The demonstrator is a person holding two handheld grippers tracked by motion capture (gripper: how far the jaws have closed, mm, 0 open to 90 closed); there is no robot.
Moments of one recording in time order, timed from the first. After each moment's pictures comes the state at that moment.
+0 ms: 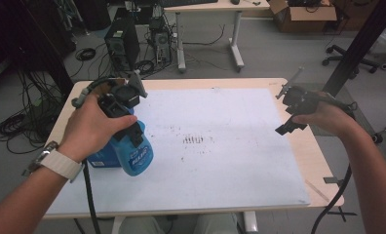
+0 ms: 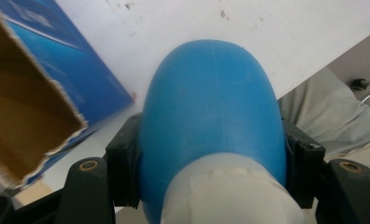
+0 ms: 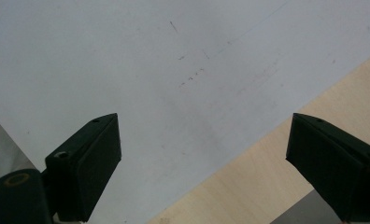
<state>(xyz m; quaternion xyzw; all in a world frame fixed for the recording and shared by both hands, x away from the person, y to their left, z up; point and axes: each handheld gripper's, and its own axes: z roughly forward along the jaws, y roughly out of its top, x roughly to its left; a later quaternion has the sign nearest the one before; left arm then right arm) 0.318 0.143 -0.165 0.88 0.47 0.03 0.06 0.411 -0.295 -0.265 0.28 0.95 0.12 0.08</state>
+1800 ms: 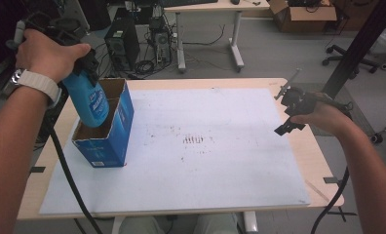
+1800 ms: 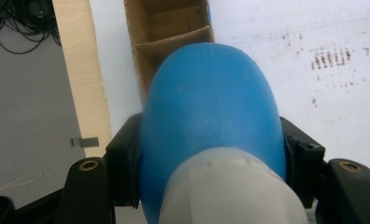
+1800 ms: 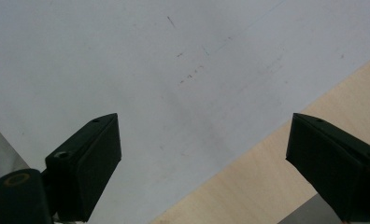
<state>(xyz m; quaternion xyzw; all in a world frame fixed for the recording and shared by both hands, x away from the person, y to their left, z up) 0.398 0.233 -0.107 0.75 0.66 0.10 0.05 0.419 -0.297 -0.275 0.29 0.95 0.11 0.06</state>
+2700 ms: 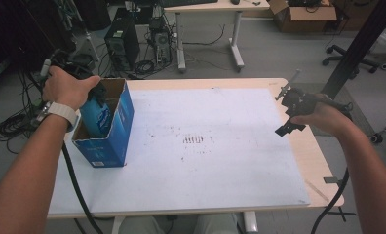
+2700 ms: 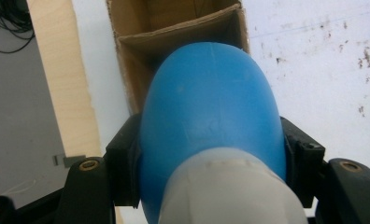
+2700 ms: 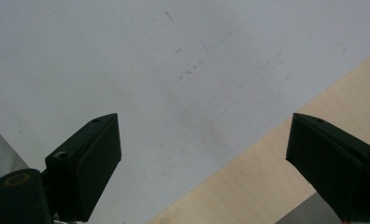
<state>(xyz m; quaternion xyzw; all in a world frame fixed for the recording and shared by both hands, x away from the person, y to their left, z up) 0.417 0.248 -0.200 0.75 0.65 0.09 0.05 0.419 -0.299 -0.278 0.29 0.95 0.11 0.06</state>
